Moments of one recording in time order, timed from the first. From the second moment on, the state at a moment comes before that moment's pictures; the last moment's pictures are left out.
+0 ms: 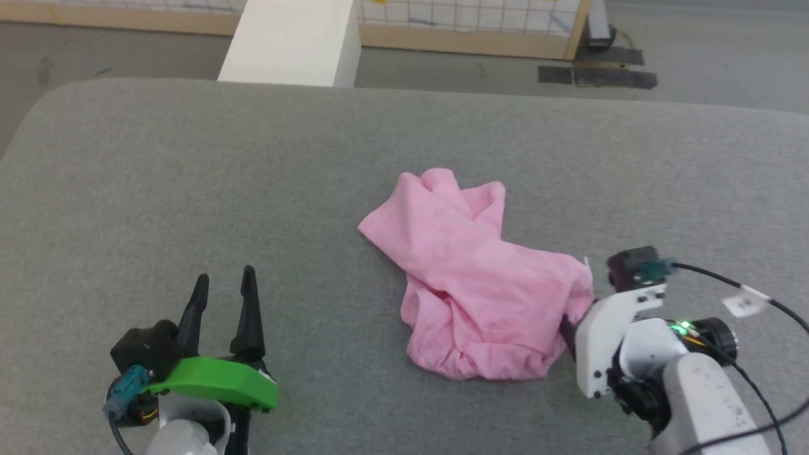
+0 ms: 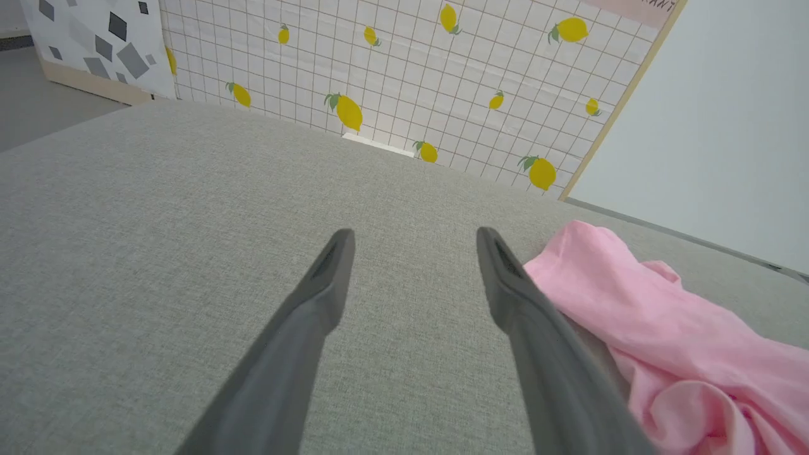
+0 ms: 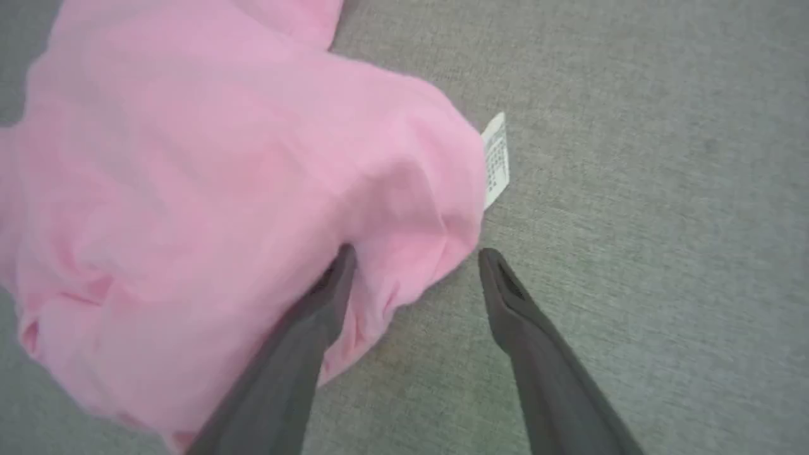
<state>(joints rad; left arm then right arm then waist) -0.09 0.15 -0.11 0.16 -0.45 0.00 -0.25 -0.25 -0.05 0.05 0.29 0.13 0.13 0.55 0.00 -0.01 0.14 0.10</state>
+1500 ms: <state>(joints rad) -0.12 0.08 -0.07 0.22 -0.38 -0.10 -0.25 -0.03 -0.05 -0.35 0.03 0.23 0.13 0.27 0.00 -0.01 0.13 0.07</state>
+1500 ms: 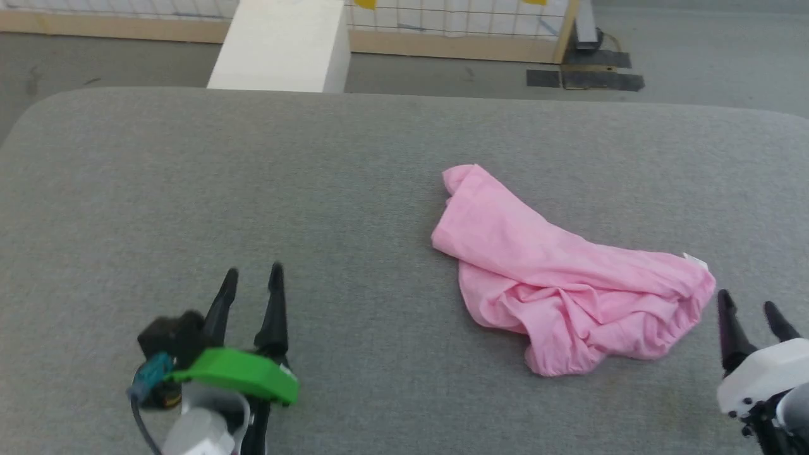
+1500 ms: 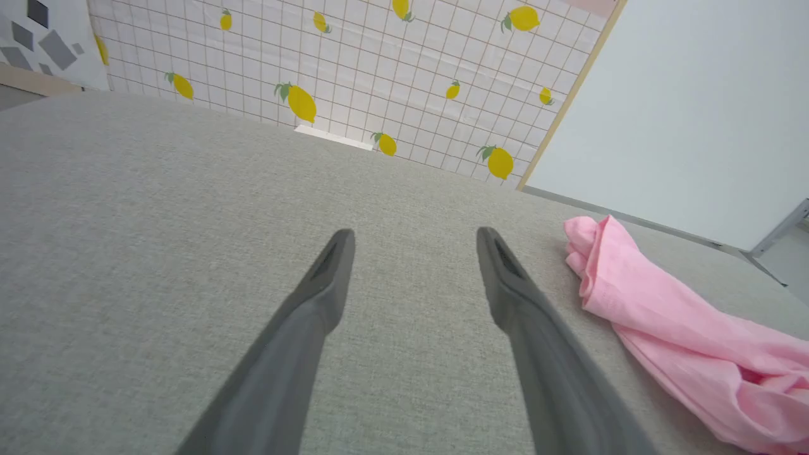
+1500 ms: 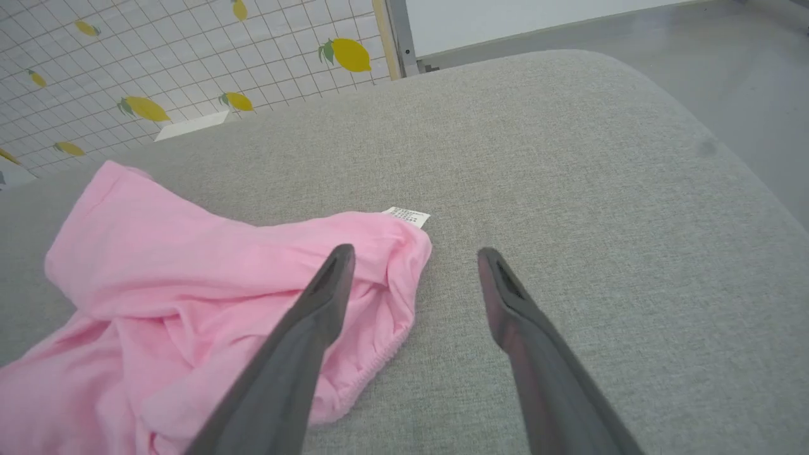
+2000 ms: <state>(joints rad) -0.53 0.14 -0.32 0.35 -0.51 -0.12 0.41 -0.03 -0.05 -0.25 0.07 0.28 0.13 0.19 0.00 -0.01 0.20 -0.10</state>
